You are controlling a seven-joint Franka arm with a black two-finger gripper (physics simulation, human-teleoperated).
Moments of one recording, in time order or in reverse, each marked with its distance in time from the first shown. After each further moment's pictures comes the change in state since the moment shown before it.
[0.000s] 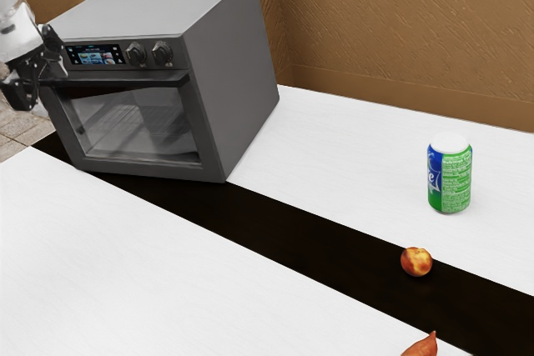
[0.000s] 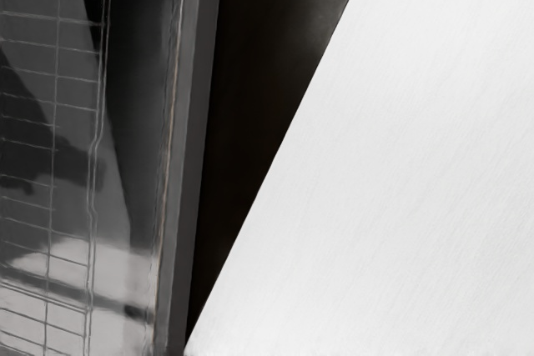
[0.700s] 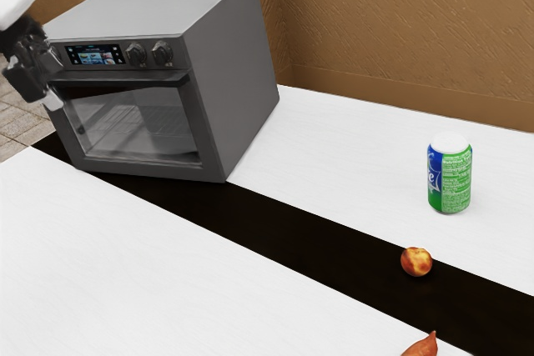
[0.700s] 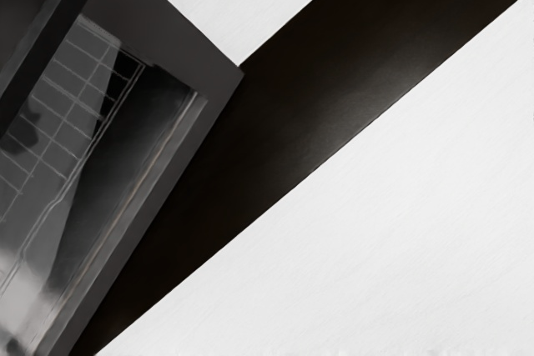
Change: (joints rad) arm -0.021 -0.175 -0.105 -0.046 -0.082 -0.124 -0.563
